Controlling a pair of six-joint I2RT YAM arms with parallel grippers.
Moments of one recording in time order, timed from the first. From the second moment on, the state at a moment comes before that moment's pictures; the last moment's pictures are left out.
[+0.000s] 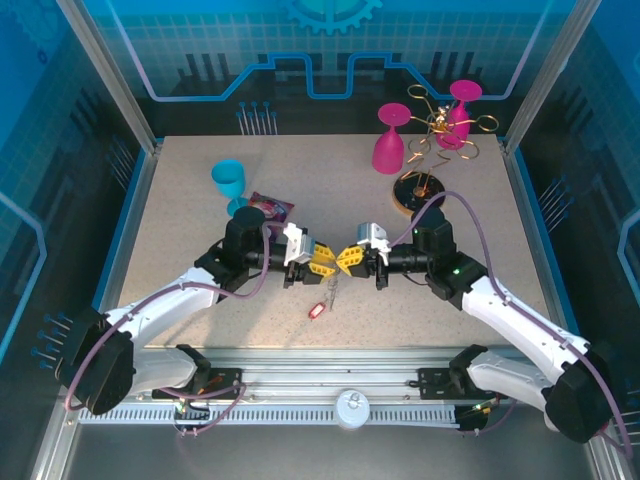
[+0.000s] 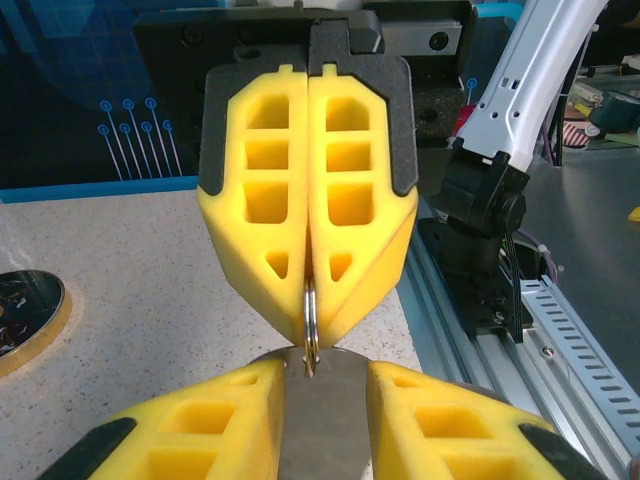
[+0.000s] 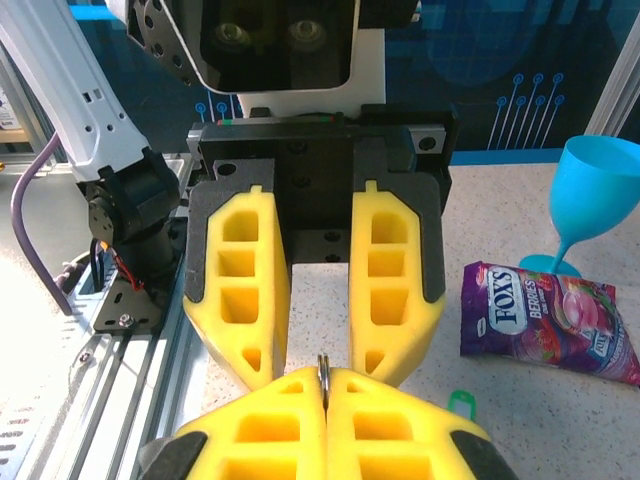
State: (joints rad) left arm -0.55 1.23 0.71 0.22 1.00 0.31; right arm 0.57 1.05 0.74 -0.04 -0.85 -0.30
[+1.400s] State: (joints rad) left arm -0.58 1.17 0.75 -0.12 0.66 0.64; right arm 0.80 1.17 1.03 -0.59 -0.24 -0.74
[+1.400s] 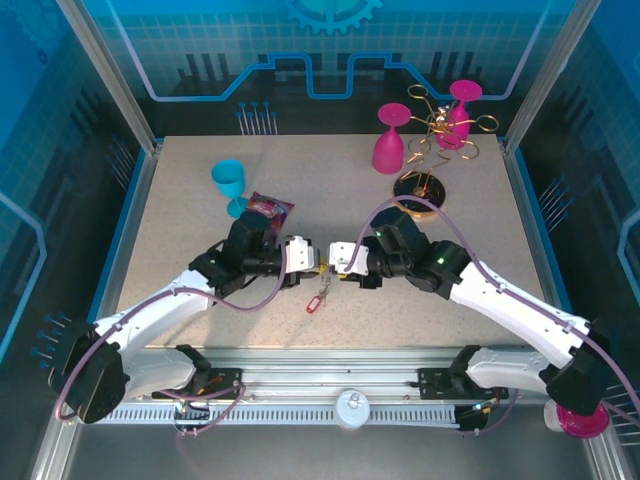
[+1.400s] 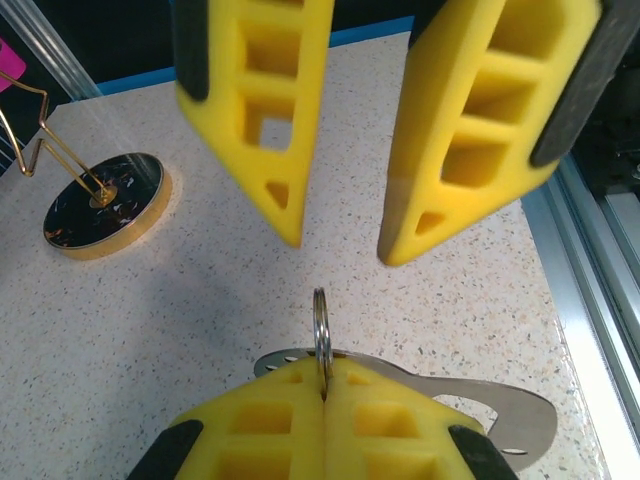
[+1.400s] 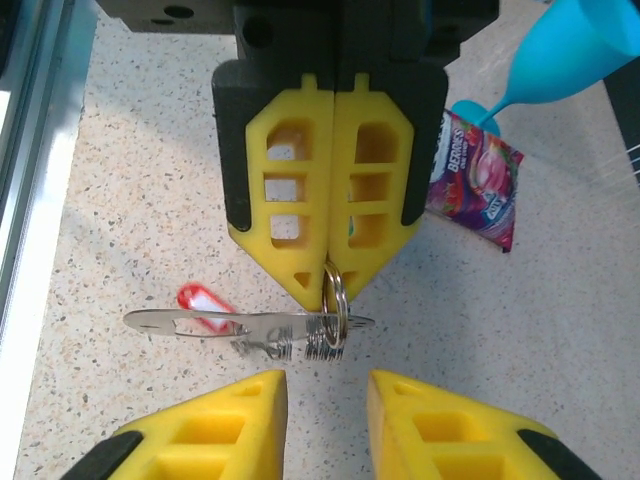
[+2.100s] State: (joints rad) left arm -0.59 1.14 0.74 -0.14 0.66 0.70; right arm 0.82 1.20 1.00 -0.48 -0.32 -0.69
